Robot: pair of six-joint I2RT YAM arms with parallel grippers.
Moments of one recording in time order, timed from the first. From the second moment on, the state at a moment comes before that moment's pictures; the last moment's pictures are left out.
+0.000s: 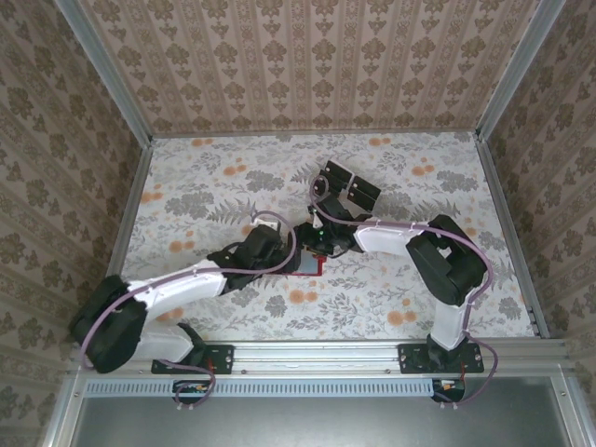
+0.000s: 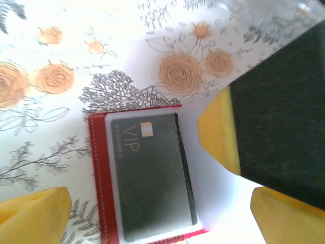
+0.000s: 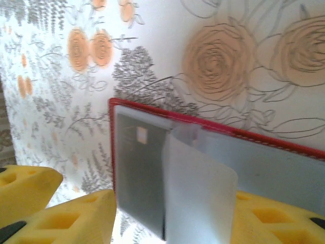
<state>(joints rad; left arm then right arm) -0.84 1.27 0.62 -0.17 -0.21 -0.55 0.67 1.85 1.07 -0.09 -0.36 0.87</state>
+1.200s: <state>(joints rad) -0.67 0.92 0.45 -0.38 -0.16 -0.67 0.71 1.87 1.46 -0.43 -0.30 0.68</state>
